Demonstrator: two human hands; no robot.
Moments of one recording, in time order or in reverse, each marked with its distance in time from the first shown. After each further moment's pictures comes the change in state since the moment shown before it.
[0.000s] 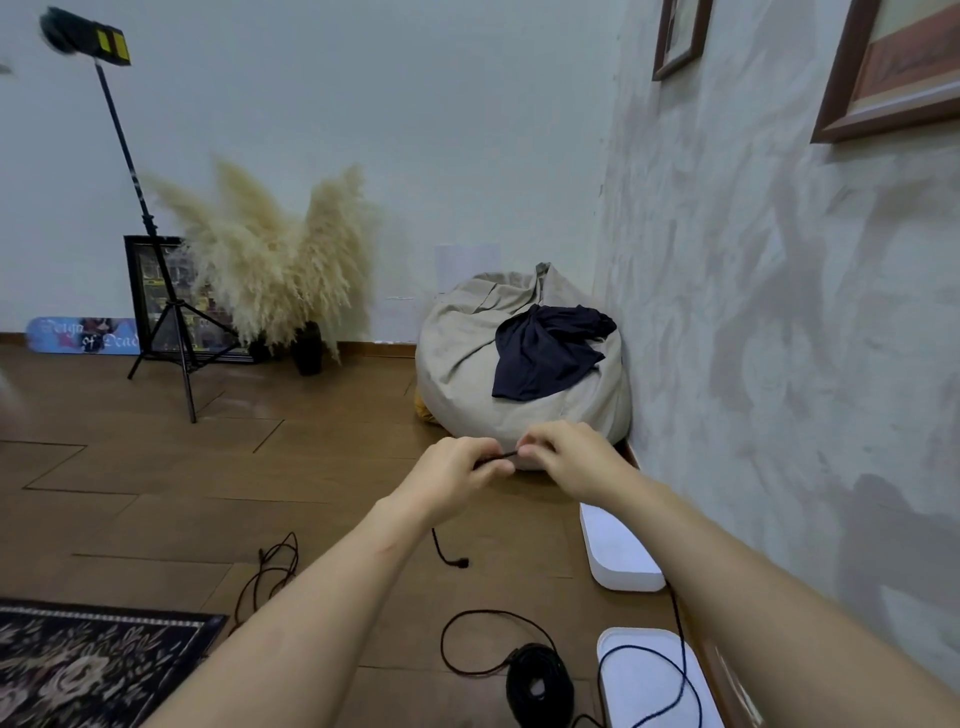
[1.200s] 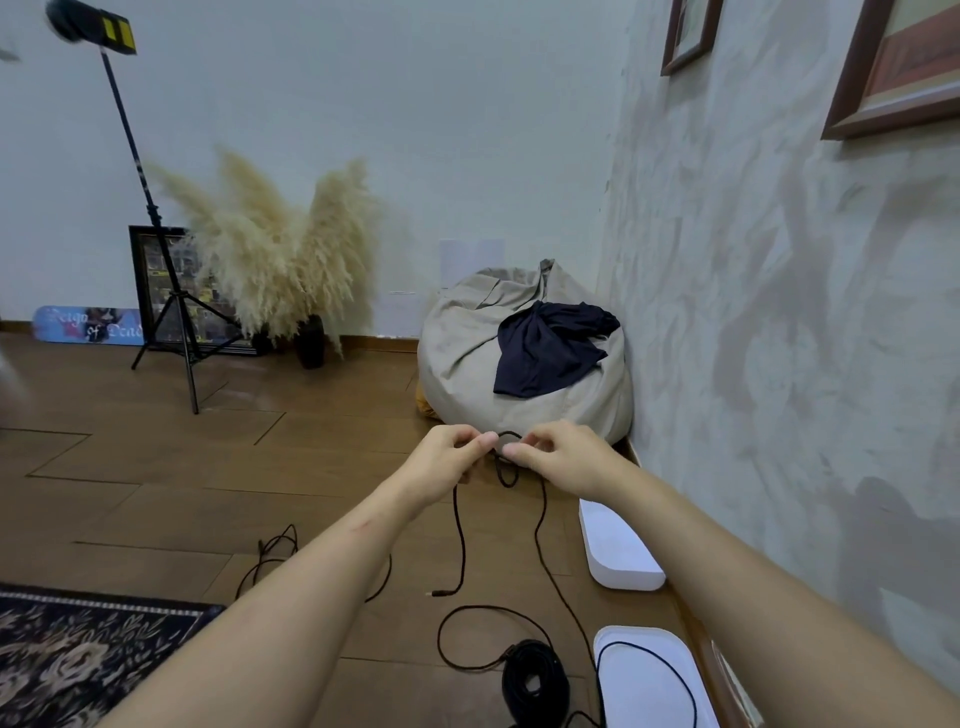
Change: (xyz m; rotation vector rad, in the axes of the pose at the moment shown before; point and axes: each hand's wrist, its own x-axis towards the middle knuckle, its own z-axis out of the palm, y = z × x) left_hand -0.001 0.001 -0.005 -0.552 0.038 -0.184; right_hand -0.001 -0.002 0.001 0.115 -0.062 0.119
